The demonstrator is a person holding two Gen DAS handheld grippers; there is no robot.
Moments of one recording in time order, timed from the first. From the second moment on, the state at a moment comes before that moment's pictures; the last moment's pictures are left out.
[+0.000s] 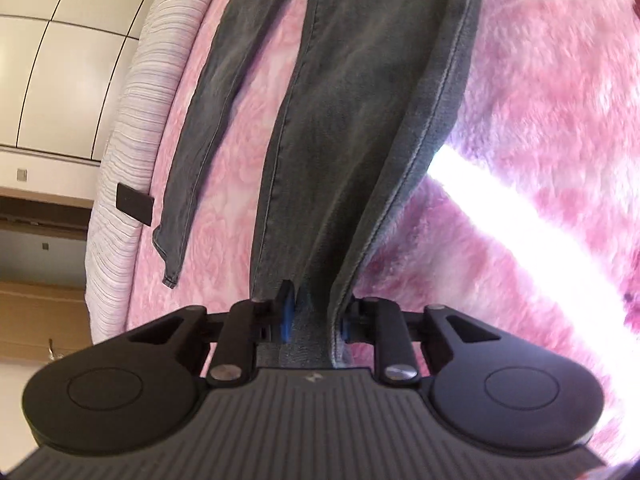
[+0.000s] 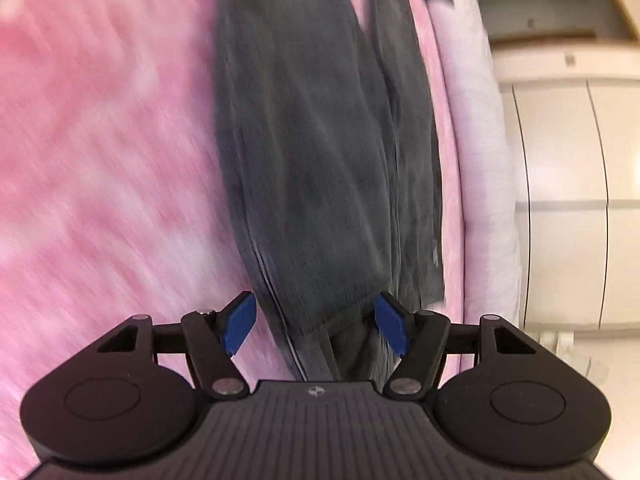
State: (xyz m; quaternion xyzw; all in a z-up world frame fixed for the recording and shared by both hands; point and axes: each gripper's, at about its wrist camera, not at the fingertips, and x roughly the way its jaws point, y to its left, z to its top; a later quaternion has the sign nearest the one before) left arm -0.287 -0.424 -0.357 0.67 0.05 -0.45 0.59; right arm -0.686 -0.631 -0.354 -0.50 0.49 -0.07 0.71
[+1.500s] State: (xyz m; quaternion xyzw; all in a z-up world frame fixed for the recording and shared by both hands) left arm -0.277 -0.436 -0.327 0.68 0.06 -0.48 0.55; right arm -0.652 -0.622 -0.390 -0.46 0.53 -0.07 0.70
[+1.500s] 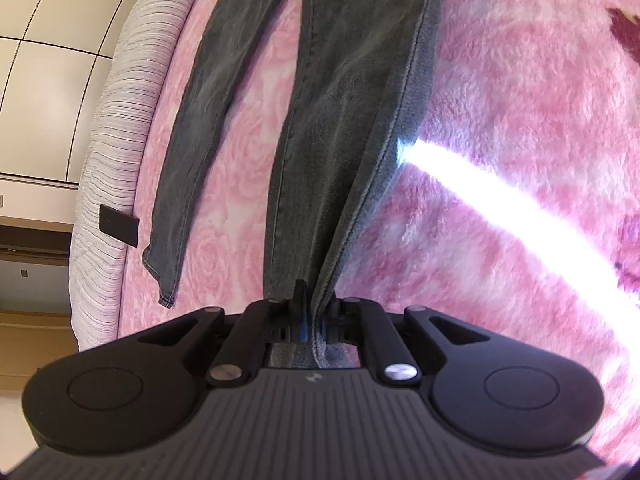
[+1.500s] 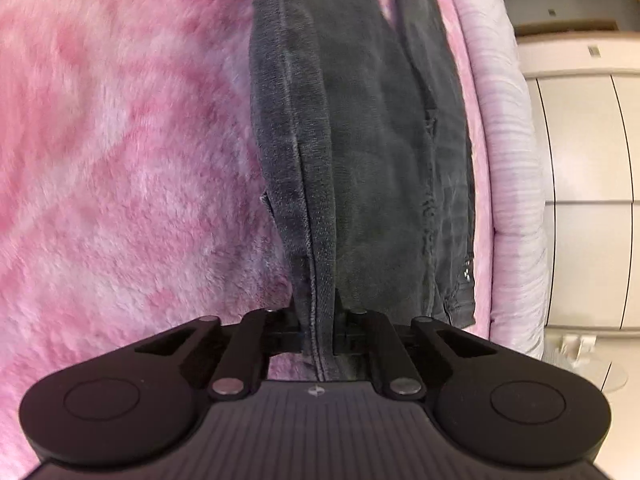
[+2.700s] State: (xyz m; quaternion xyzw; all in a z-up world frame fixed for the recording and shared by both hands) left arm -0.150 -0.566 -0.143 0.71 0.12 -0.52 0.47; right arm -0.511 -0.731 -0.174 -0.25 0.61 0.00 0.75
